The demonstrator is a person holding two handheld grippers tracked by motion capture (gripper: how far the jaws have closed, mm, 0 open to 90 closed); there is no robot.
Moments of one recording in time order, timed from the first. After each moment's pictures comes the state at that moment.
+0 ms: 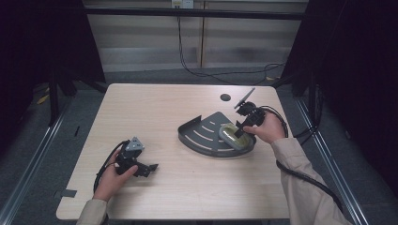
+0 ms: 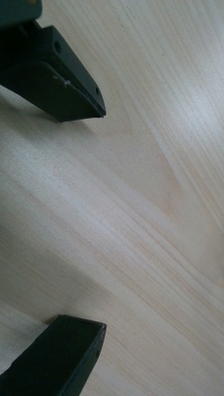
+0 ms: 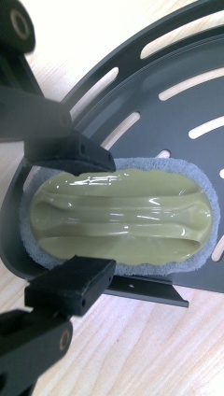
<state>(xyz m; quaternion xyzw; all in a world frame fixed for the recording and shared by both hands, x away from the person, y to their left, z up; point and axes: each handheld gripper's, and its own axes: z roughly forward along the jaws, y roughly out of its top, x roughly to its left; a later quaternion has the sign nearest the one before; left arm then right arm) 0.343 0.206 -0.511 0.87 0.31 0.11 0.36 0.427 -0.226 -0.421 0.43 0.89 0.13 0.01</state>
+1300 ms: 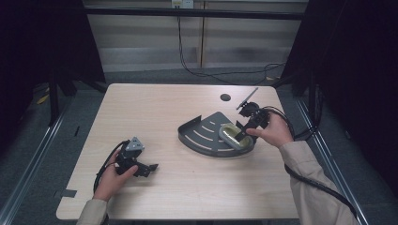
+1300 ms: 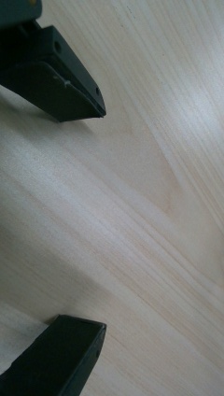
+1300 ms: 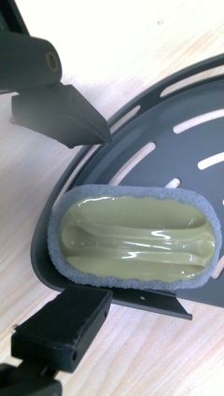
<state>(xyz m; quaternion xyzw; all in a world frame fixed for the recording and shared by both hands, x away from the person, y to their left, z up) 0.343 0.206 -0.511 0.87 0.31 0.11 0.36 0.404 -0.226 -0.399 0.41 0.90 0.14 0.02</state>
